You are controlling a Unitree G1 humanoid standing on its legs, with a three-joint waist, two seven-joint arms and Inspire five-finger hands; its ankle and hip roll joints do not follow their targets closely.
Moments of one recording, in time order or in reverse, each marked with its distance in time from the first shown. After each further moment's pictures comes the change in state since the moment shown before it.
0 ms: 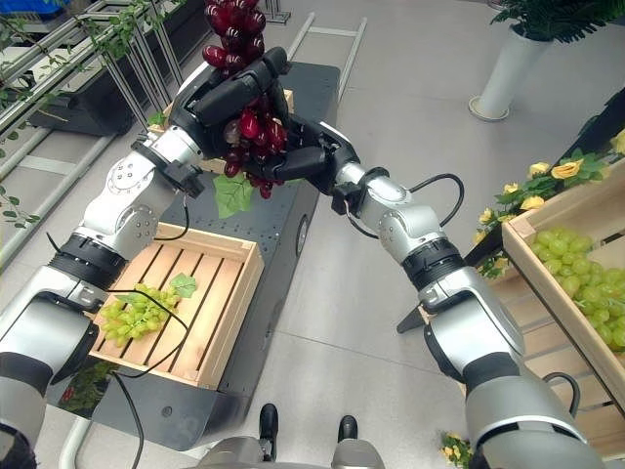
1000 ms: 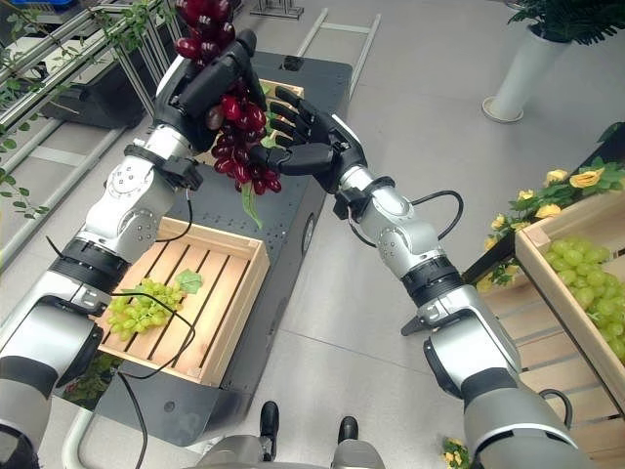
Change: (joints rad) left arm 0.027 -0.036 0.044 -0.001 0.070 0.000 0.217; right arm 0.105 0.008 -0.072 -0.118 -0.024 -0.123 -0.078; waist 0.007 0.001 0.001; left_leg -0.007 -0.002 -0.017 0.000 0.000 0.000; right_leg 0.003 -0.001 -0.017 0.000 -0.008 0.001
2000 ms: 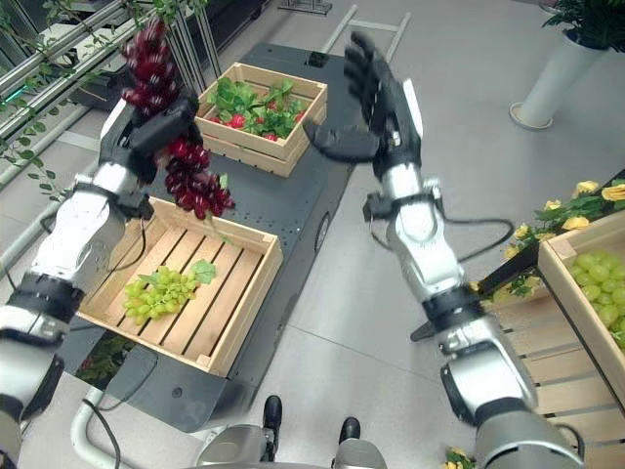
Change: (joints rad) left arm 0.142 0.150 0.098 0.003 0.091 0.002 0.055; right arm 0.093 -0.066 -0.111 -0.105 -0.378 -0.316 -0.255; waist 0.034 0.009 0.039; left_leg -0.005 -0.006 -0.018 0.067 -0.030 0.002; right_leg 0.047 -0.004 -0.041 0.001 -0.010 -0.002
